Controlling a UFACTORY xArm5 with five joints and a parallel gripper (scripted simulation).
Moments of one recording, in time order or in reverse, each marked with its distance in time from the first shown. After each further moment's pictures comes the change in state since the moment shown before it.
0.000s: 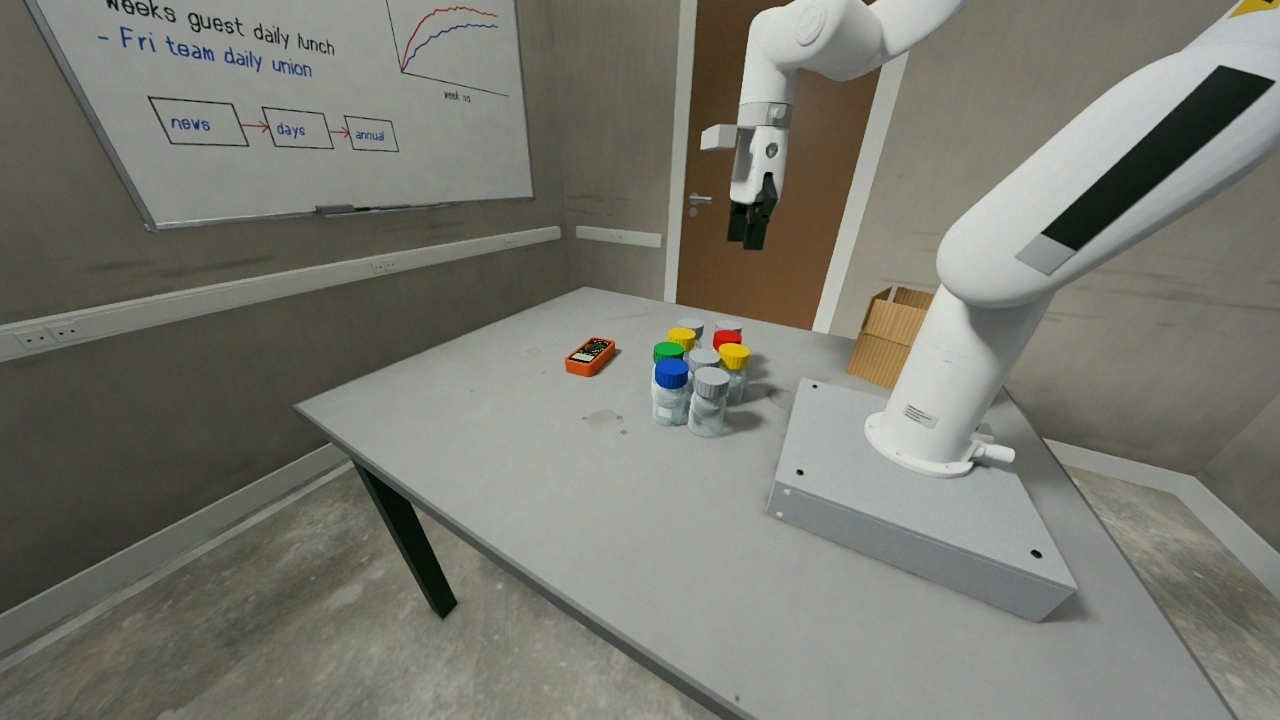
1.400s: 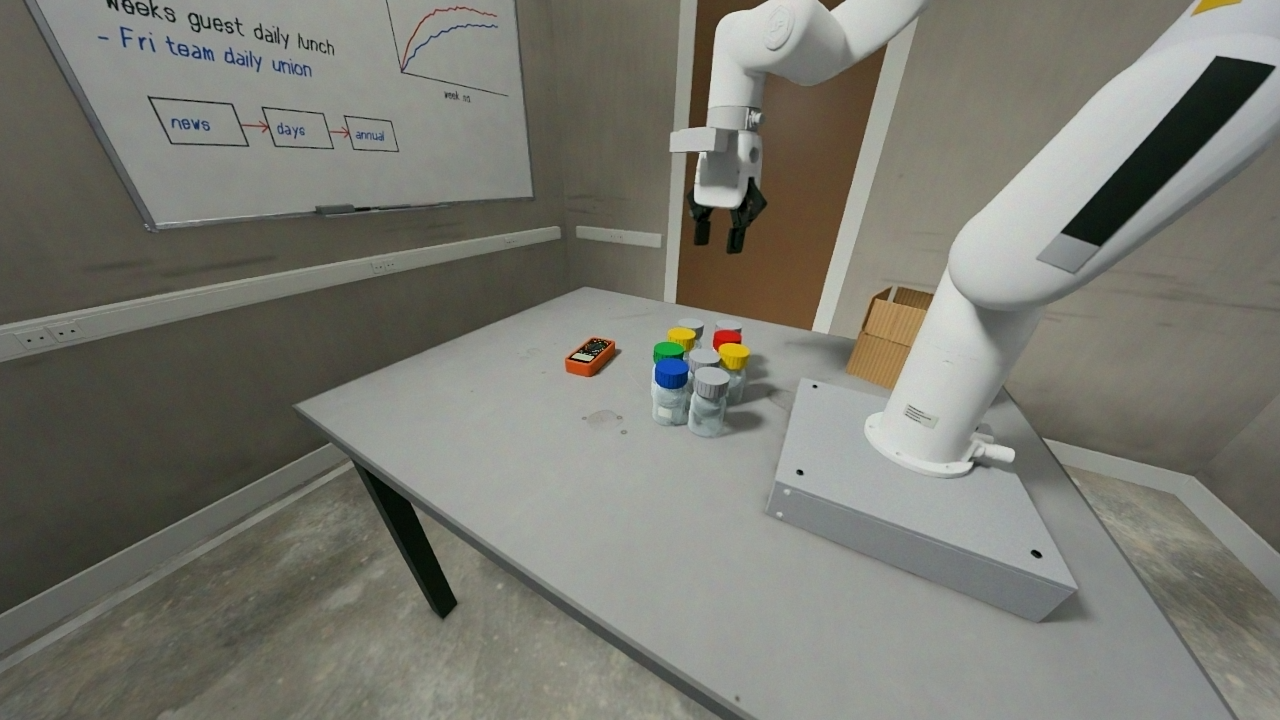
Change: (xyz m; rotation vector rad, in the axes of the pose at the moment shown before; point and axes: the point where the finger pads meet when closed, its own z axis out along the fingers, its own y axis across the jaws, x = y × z) arm 0.047 0.000 0.007 0.005 0.000 -0.510
